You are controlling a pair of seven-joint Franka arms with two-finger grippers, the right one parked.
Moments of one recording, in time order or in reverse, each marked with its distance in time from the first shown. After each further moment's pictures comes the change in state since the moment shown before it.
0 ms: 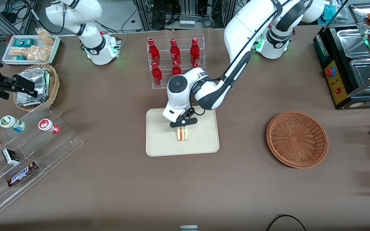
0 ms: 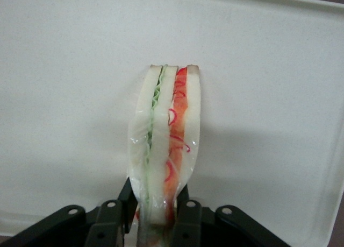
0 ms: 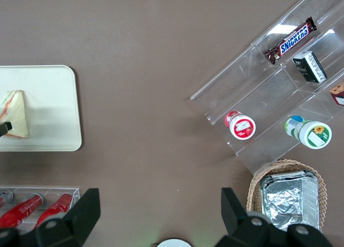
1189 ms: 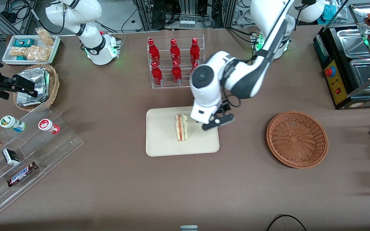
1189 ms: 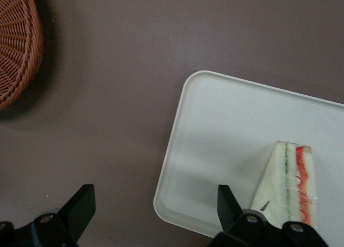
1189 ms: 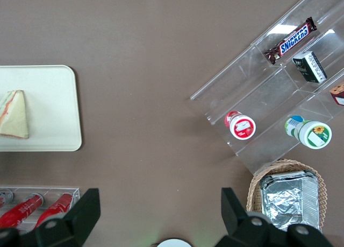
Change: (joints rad) arm 0.009 -0.318 0.242 -0.118 -0.062 -0.346 0.147
